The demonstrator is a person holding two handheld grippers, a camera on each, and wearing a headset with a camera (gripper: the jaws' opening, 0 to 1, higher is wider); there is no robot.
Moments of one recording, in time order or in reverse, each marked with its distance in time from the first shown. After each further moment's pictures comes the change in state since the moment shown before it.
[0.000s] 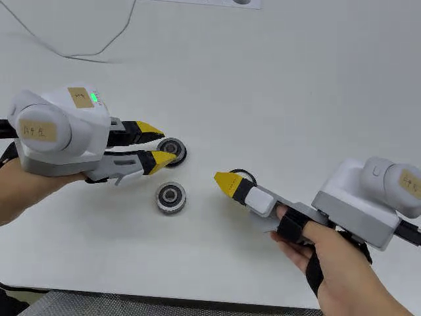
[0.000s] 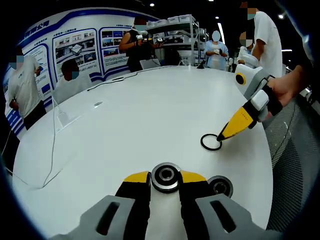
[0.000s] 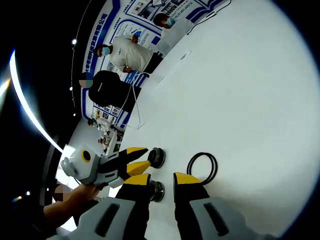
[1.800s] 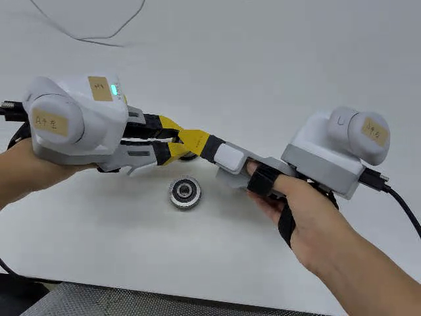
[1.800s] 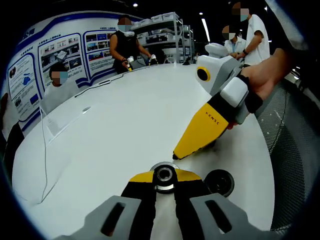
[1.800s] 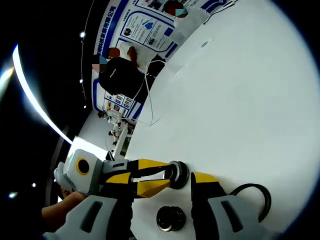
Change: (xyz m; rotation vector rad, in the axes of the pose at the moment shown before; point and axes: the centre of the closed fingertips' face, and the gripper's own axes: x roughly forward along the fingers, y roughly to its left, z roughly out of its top) left arm 0.006 -0.006 -0.003 0.100 0.007 -0.096; right arm 0.067 0.033 0.005 -0.038 0.064 0.112
